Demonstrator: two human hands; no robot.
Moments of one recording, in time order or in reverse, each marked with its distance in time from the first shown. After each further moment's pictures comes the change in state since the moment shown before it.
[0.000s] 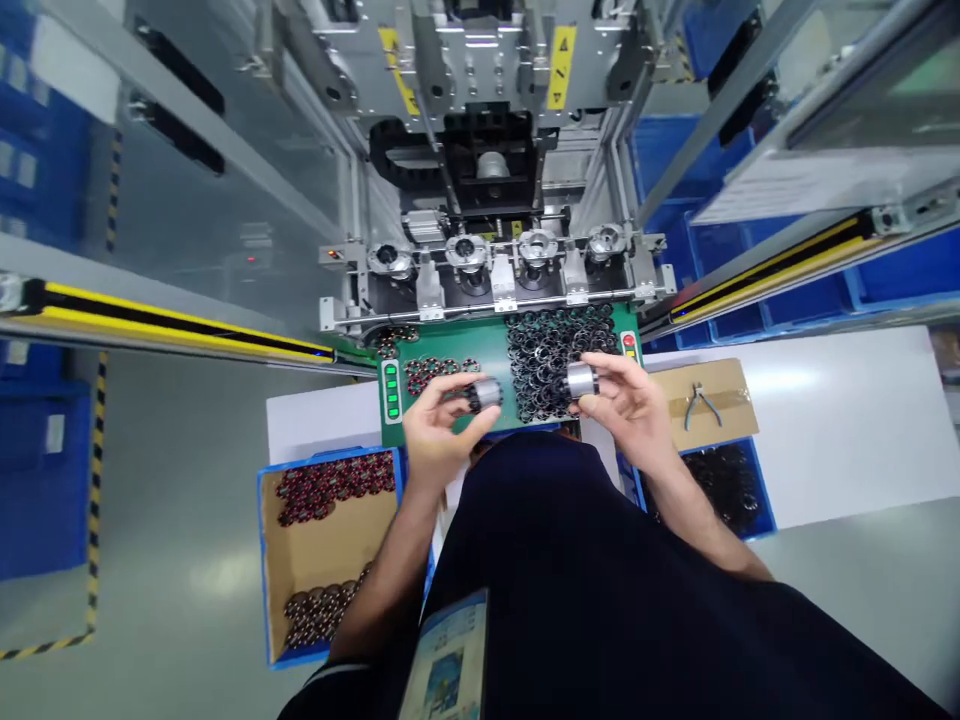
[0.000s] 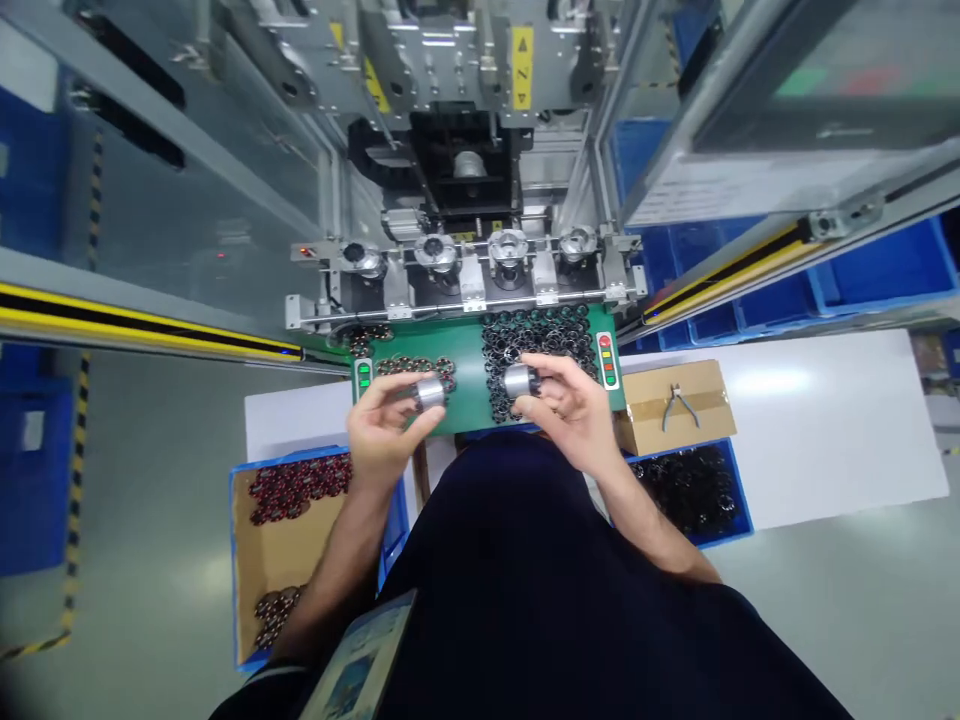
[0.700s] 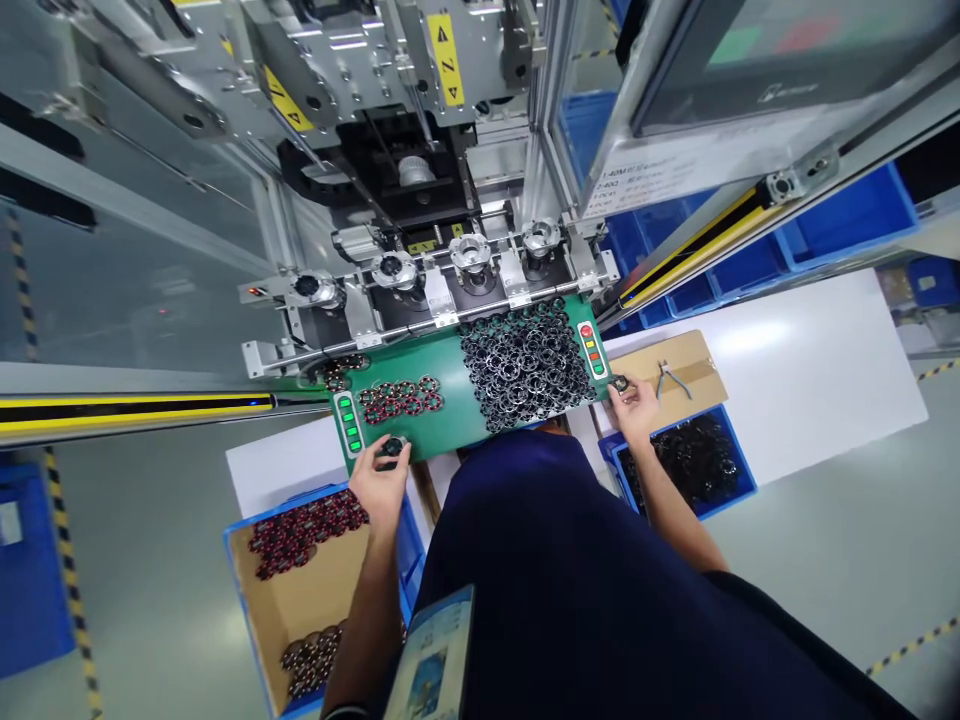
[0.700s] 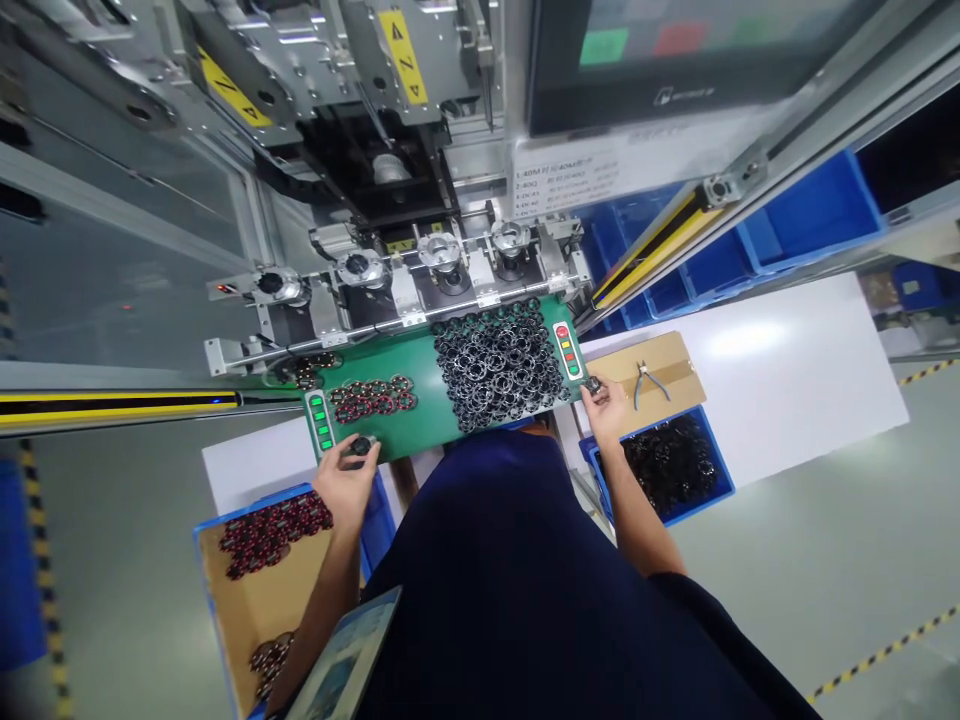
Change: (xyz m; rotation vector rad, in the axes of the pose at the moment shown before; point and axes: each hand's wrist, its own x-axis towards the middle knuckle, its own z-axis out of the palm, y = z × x) left_hand -0.042 -0.195 -0.084 0.749 0.208 -0.239; right_hand -0.047 0.241 -0.199 -0.787 0.718 0.158
